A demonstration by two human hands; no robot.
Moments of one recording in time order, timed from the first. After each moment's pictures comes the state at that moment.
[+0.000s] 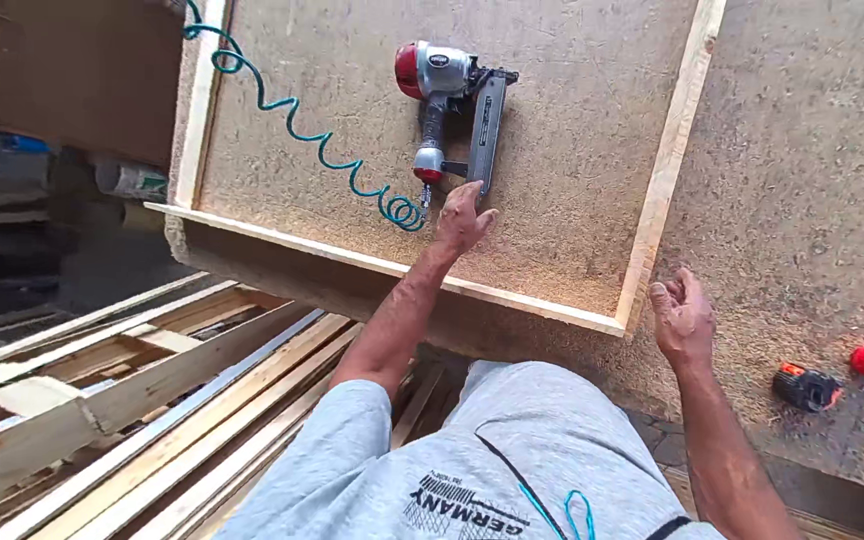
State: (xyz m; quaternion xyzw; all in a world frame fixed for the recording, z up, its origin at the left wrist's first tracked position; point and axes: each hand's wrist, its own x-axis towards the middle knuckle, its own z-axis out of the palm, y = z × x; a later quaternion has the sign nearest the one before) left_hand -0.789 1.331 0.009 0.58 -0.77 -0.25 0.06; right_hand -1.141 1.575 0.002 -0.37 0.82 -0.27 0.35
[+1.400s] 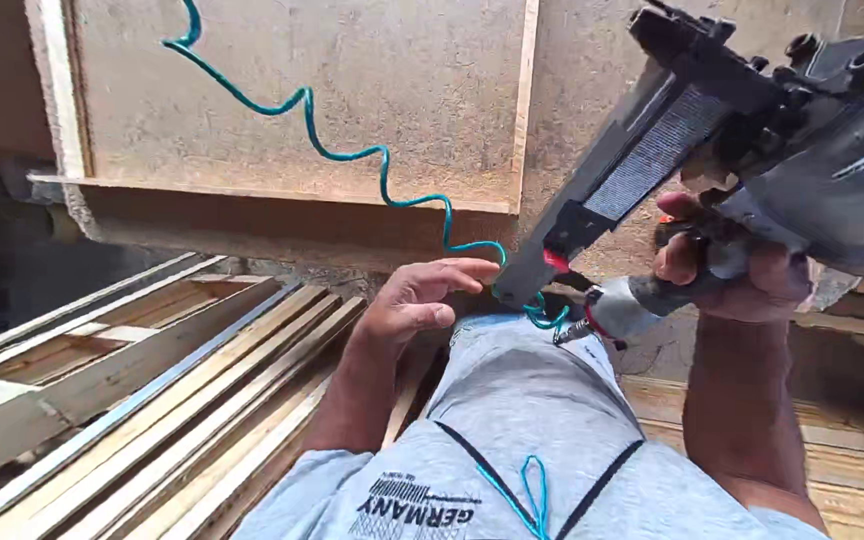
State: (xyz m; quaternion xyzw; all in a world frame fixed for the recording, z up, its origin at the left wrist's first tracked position) left_hand -0.894 1.650 0.135 0.21 -0.57 -0.77 0.20; right_hand -1.287 1.750 0.106 -0.31 0.23 -0.66 0.65
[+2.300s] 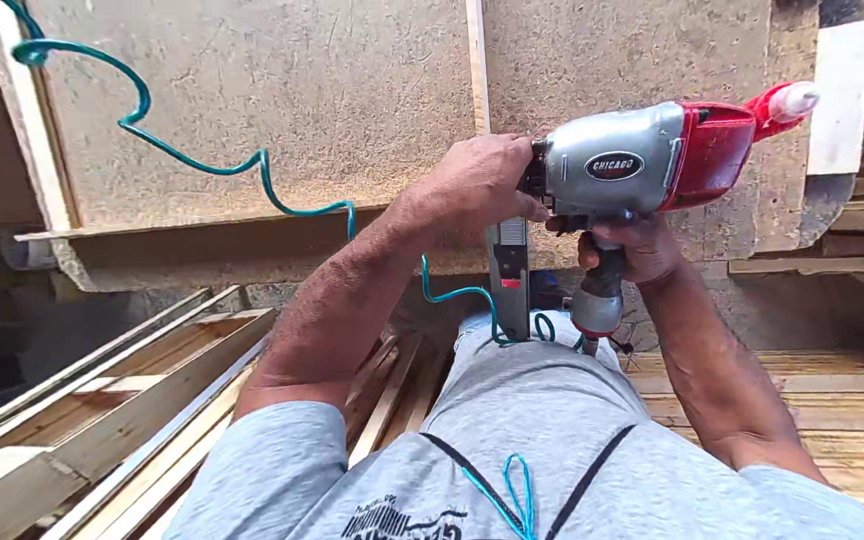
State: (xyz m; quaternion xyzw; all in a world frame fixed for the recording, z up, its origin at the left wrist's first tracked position) left_hand -1.071 1.587 0.175 0.28 -0.90 -0.27 -0.21; right_hand -1.246 1.782 0.060 -0.19 0.30 -0.58 0.73
